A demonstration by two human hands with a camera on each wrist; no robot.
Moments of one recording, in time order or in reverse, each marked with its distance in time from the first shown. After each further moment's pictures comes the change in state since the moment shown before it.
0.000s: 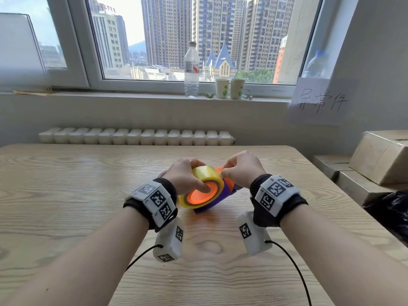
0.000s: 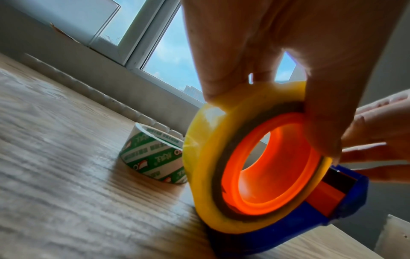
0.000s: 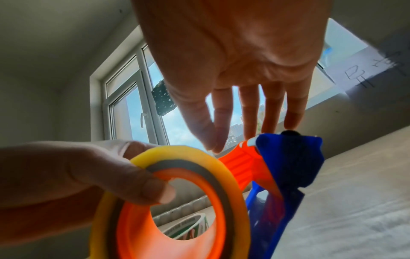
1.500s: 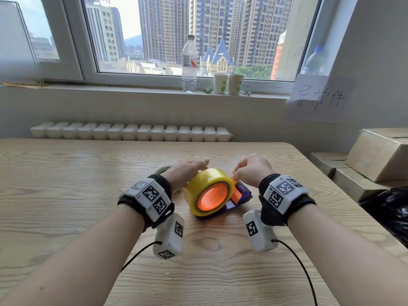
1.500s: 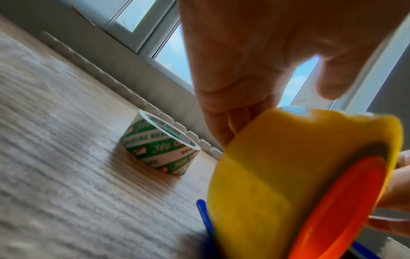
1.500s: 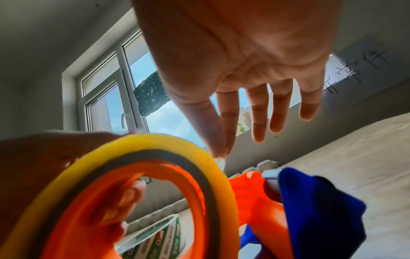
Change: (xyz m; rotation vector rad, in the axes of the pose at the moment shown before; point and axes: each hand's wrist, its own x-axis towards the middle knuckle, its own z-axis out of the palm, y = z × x) left_hand 0.005 0.001 0.006 -0.220 -0.138 -0.100; right_hand 0.003 0.023 -0.009 -0.050 -0.011 0.152
